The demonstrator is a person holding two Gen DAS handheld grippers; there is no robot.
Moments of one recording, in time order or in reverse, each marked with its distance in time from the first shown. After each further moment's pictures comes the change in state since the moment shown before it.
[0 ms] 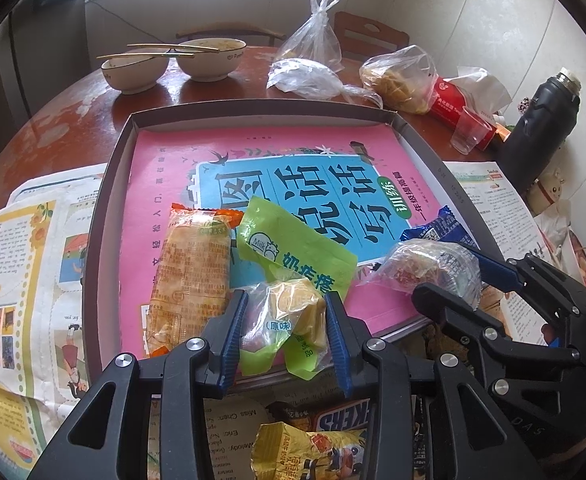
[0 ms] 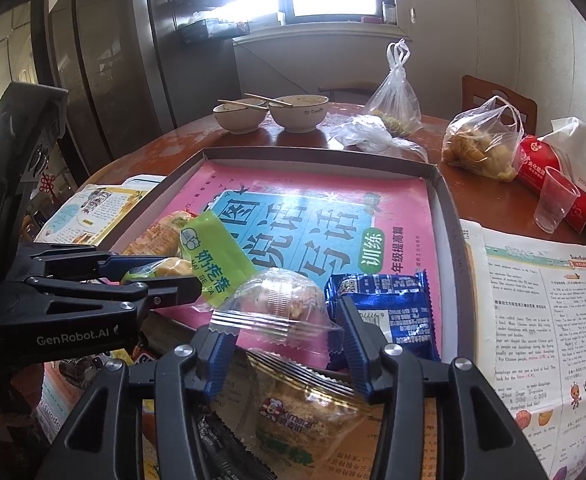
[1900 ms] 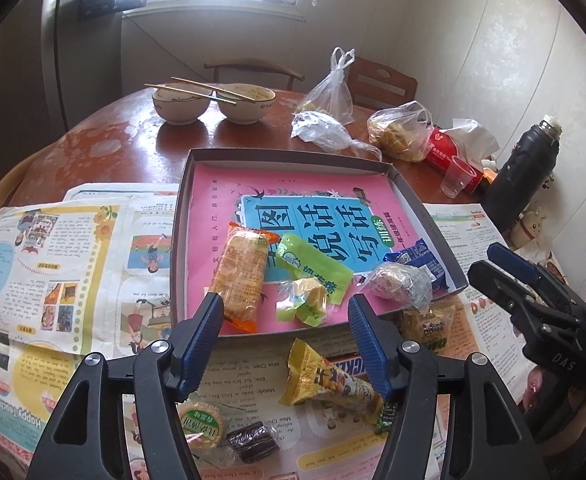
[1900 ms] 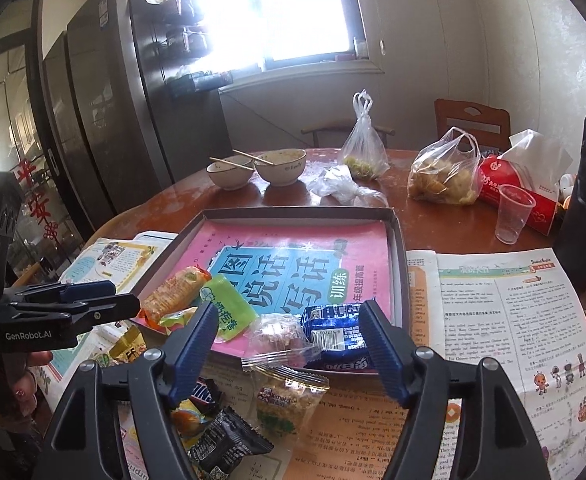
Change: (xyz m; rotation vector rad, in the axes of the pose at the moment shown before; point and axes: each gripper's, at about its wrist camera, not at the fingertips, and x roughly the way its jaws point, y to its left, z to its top) left arm -0.082 0.013 -0.019 -0.077 -0.132 0.008; right arm -0.073 -0.017 0.005 0.092 -0.150 0.000
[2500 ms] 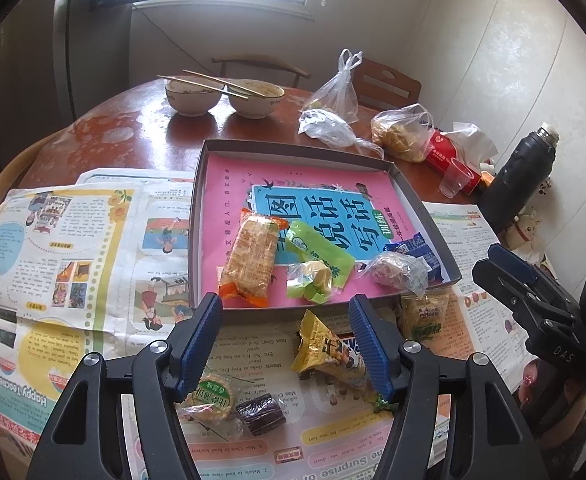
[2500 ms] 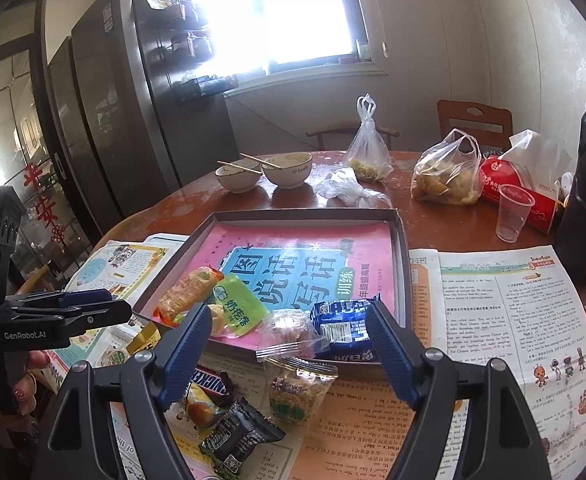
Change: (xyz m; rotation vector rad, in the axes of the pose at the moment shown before) left arm -0.018 0.011 -0.011 -0.036 0.016 -0.008; right arm -0.011 0.003 -0.001 0.009 0.003 0.027
